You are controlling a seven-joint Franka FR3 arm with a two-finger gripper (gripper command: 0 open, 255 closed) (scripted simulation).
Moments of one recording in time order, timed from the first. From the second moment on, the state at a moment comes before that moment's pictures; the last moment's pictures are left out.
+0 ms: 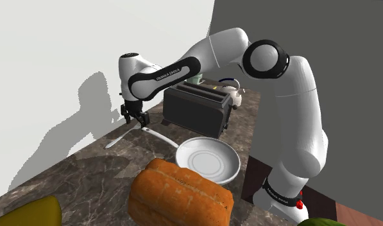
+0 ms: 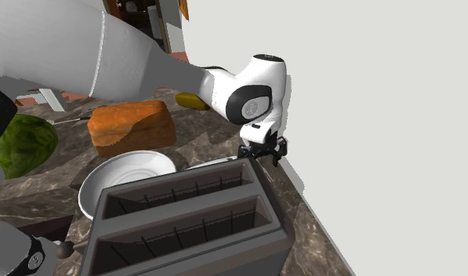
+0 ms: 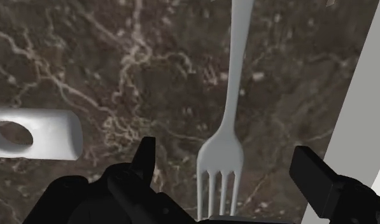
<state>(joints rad) -0.07 0.55 0.47 -1.62 -0.36 2.10 1.89</state>
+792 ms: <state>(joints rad) -0.08 0.54 0.47 -1.62 -0.35 2.08 1.89</state>
